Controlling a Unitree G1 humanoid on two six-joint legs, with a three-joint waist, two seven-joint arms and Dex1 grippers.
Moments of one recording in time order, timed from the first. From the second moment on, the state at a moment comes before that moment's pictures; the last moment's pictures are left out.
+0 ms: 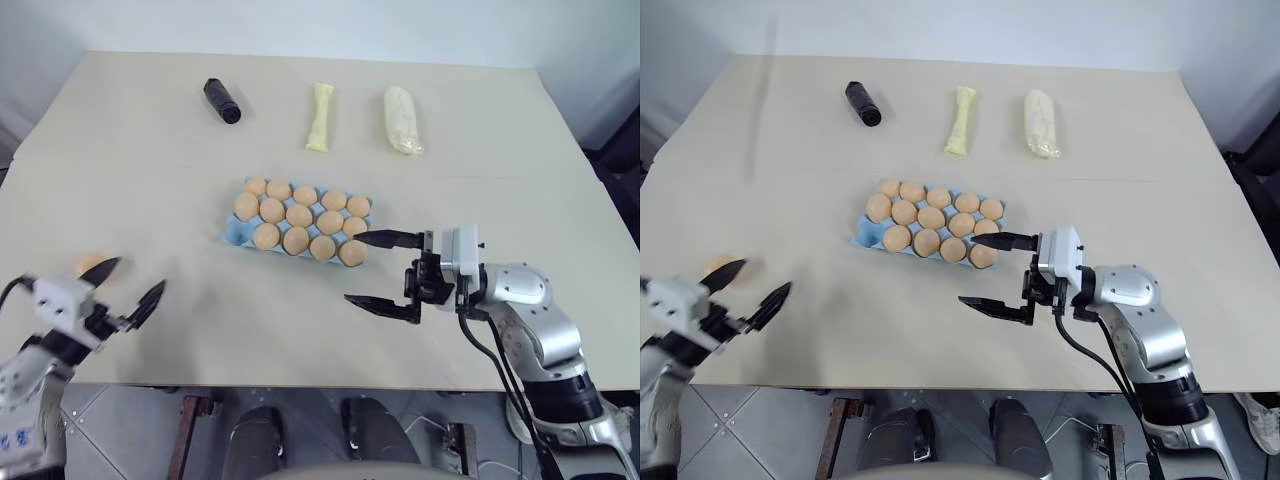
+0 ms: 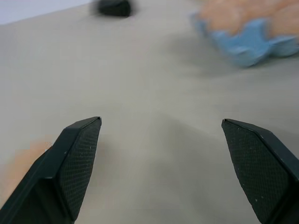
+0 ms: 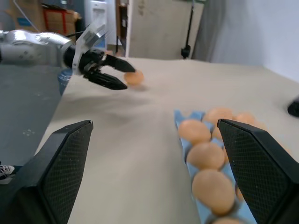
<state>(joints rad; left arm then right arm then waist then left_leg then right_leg) 0.27 0.46 0.63 -0.10 -0.38 -0.03 -0.55 -0.34 -0.51 0.08 -0.23 0.53 0.13 1.13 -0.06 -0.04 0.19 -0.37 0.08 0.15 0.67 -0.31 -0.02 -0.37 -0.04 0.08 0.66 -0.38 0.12</state>
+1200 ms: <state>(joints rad) -0.07 0.57 0.56 0.20 -0.42 0.12 -0.47 -0.28 -0.50 0.07 -0.20 0.49 0.11 1.12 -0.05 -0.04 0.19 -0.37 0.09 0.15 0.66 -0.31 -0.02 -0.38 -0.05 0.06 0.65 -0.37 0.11</state>
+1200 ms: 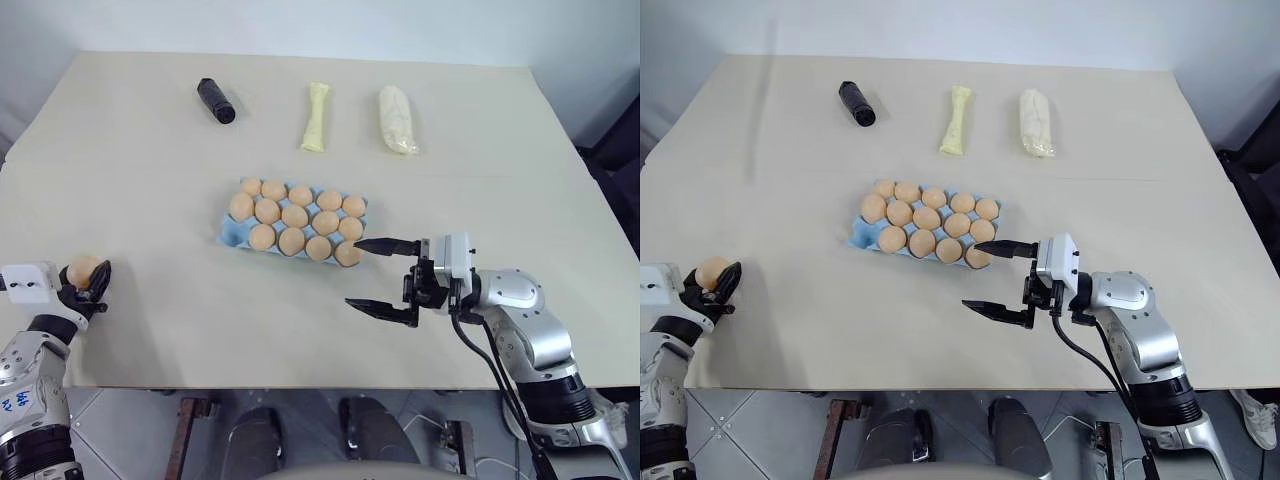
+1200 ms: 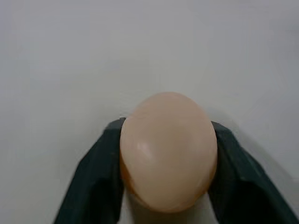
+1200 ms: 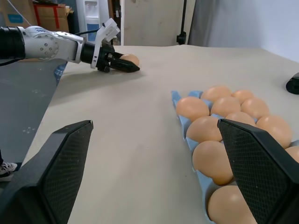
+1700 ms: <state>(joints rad) -0.38 0.56 0.12 0.21 -0.27 0.08 -0.69 -0.21 -0.53 0.01 -0.20 0.46 0.07 1.05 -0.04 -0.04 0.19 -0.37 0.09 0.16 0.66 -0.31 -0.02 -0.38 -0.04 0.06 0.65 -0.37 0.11</state>
